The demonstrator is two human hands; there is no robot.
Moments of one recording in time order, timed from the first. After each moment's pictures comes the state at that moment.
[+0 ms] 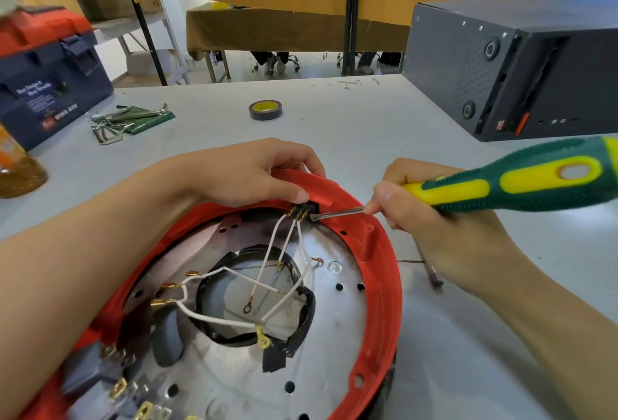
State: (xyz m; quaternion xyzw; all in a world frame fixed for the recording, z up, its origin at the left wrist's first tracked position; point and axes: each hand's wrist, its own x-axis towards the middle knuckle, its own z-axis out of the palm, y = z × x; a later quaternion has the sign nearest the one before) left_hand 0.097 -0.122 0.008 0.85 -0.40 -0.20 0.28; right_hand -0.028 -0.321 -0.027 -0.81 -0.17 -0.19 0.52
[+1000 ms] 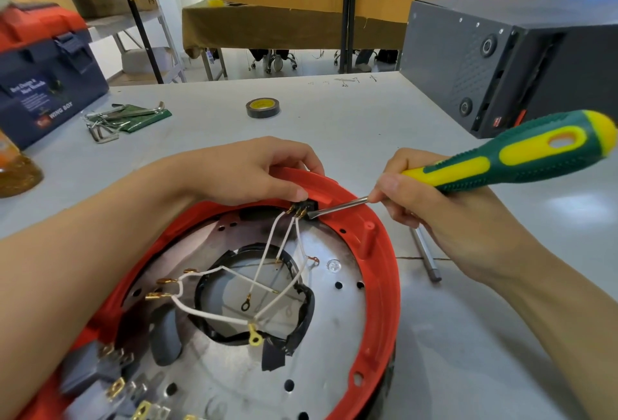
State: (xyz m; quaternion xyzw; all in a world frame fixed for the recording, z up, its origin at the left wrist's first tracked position) left_hand 0.098 -0.122 0.006 0.85 -0.41 -0.19 0.28; right_hand -0.017 -0.331 -0.028 -0.77 -0.16 -0.12 0.61
